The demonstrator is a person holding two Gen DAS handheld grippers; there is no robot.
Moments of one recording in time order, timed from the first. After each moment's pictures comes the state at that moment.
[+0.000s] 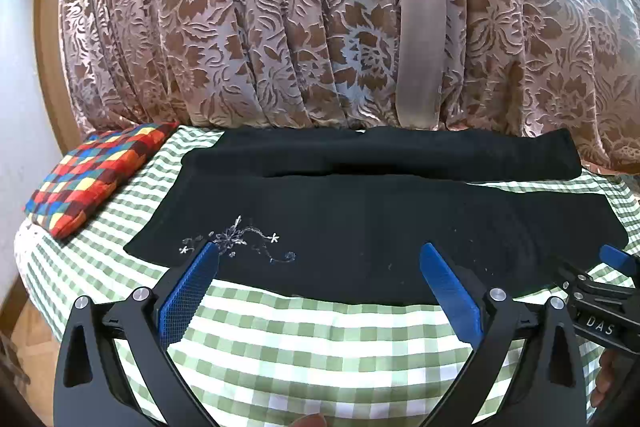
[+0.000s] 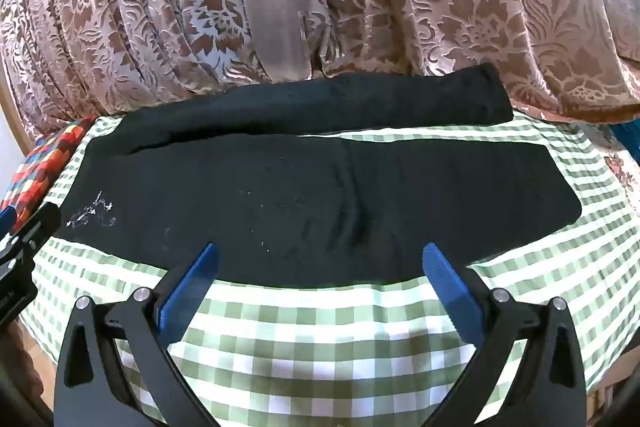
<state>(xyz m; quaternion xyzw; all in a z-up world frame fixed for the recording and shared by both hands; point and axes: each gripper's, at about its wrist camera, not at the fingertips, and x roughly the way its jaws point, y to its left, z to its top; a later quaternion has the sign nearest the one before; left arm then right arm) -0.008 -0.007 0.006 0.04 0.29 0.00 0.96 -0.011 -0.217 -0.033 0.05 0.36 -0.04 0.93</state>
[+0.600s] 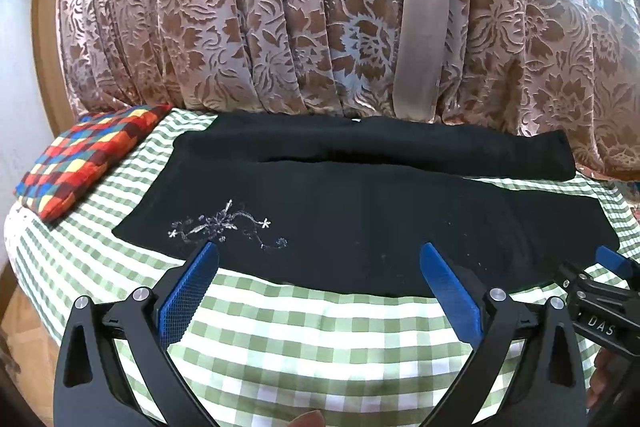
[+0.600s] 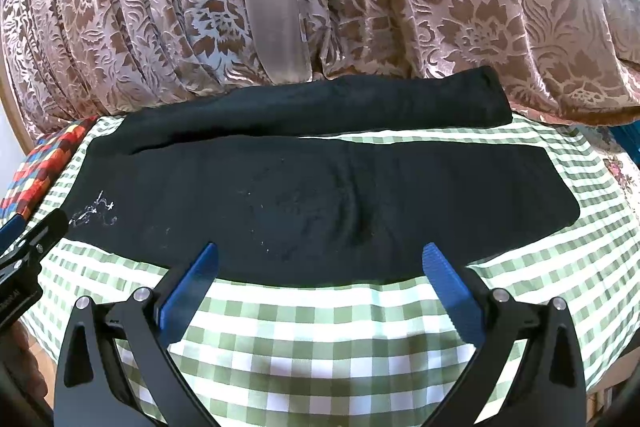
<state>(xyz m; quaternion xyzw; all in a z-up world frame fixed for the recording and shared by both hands) -0.005 0.000 -0.001 0.01 0.31 -0.01 0.95 -0.013 -0.219 -0.032 0.05 0.36 -0.04 0.93</state>
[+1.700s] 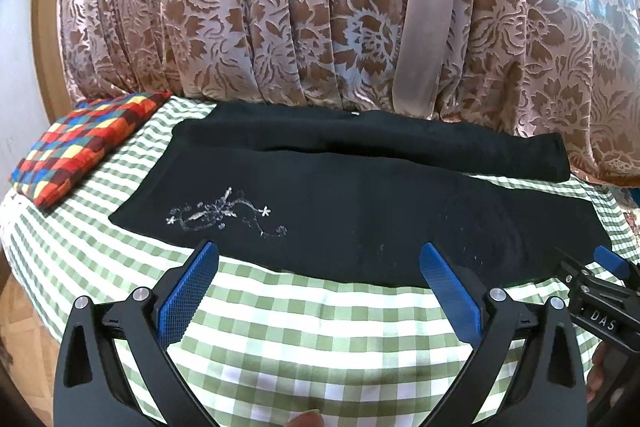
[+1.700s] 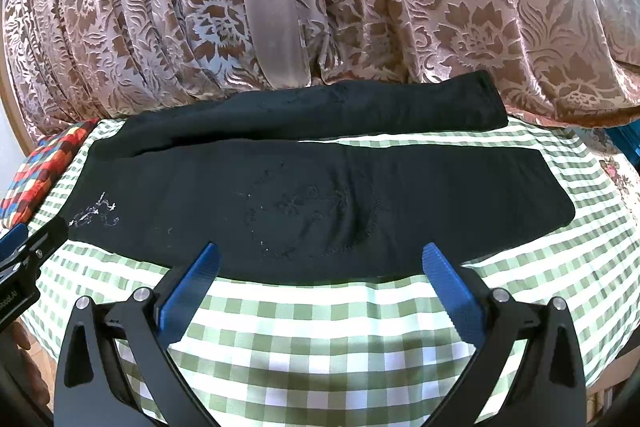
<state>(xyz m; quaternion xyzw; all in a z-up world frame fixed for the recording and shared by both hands) -0.008 0.008 -0.005 -0.01 0.33 -0.02 0.94 -0.019 -0.222 -0.031 0.05 0.36 -0.04 0.93</state>
